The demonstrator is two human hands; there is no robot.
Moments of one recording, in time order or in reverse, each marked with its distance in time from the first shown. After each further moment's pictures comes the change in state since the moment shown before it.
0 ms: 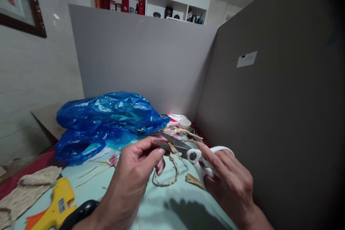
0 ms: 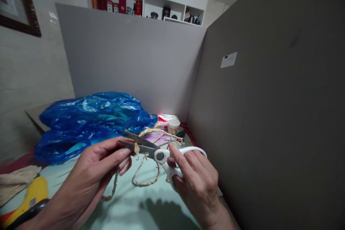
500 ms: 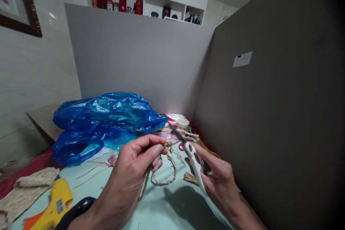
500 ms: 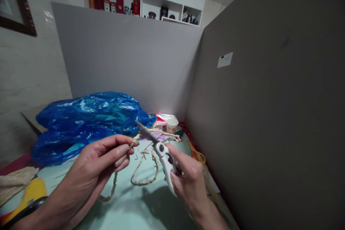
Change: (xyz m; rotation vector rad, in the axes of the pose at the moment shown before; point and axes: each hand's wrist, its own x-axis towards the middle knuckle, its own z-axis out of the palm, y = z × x) left_hand 0.000 0.001 0.001 -0.159 -0.013 -0.131; right_hand -0.011 -0.004 0.019 0.408 -0.062 0.429
